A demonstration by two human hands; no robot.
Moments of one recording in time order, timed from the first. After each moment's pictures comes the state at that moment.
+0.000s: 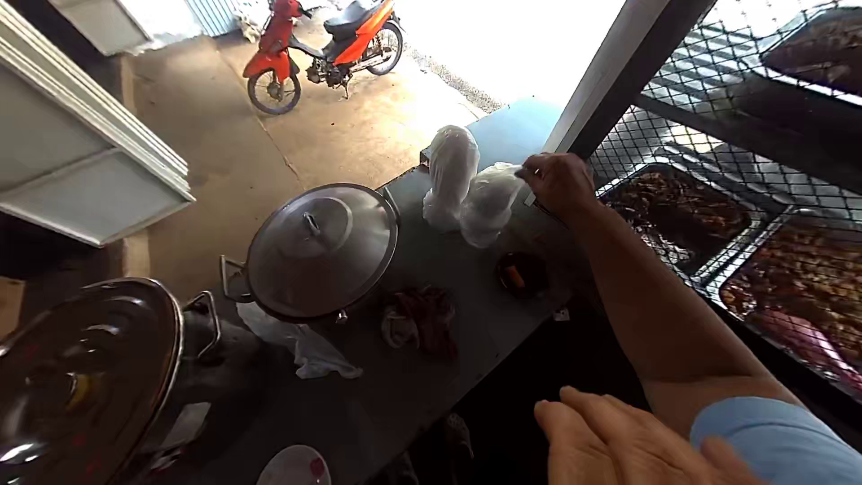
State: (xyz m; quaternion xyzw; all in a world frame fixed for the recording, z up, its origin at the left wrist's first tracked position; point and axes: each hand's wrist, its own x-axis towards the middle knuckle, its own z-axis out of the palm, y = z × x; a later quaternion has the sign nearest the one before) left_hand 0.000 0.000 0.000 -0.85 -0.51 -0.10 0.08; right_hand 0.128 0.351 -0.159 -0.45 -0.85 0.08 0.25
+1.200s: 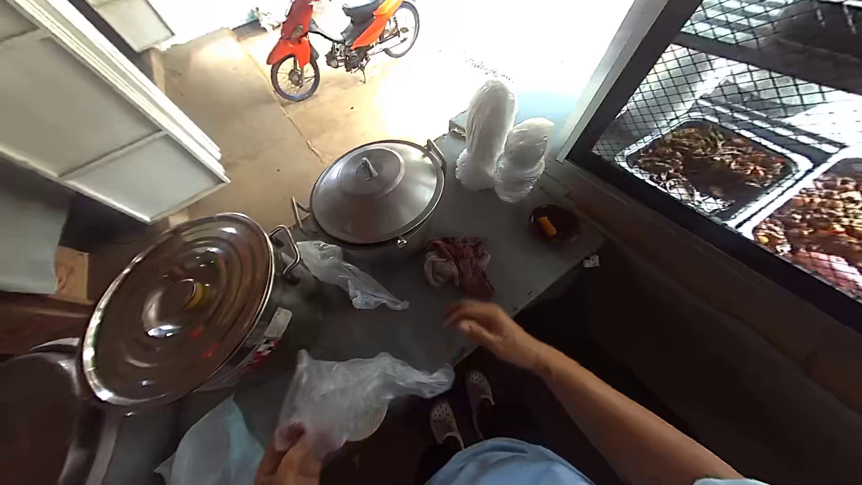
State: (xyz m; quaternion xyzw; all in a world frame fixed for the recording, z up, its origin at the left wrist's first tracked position) left_hand -0.181 -0.249 -0.223 -0.17 -0.57 -0.73 -0.34; right_hand 0.052 0.027 -0.276 -0.19 -0.80 0.52 0.24
